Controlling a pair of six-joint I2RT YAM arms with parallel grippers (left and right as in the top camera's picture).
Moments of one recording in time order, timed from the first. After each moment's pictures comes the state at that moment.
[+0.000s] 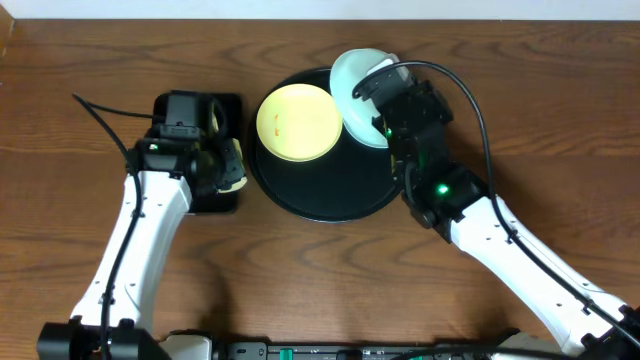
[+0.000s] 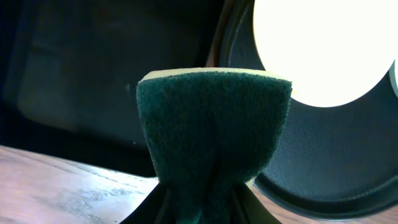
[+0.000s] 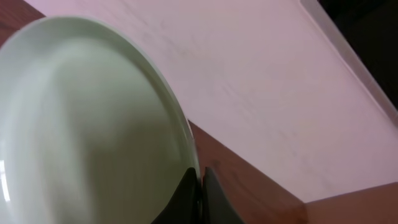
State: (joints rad) left arm -0.07 1.44 1.15 -0.92 0.07 -0.42; right arm 0.61 1.46 1.09 0.01 0.66 -0.47
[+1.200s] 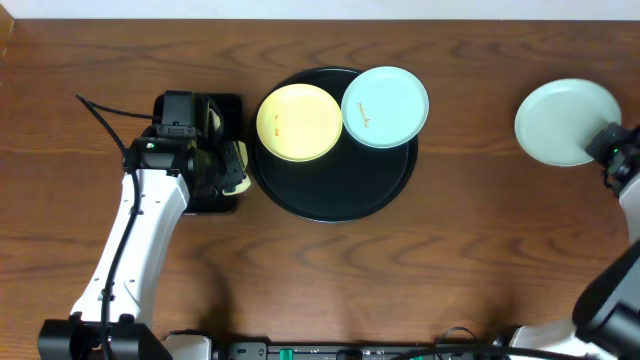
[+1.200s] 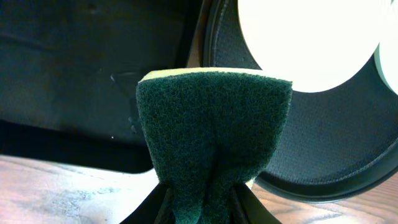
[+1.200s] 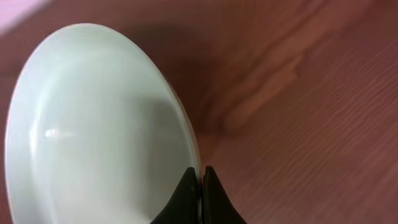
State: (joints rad) left arm -0.06 1.45 1.15 -0.93 0.14 -0.38; right arm -0.56 1.72 1.10 -0.20 -0.06 0.23
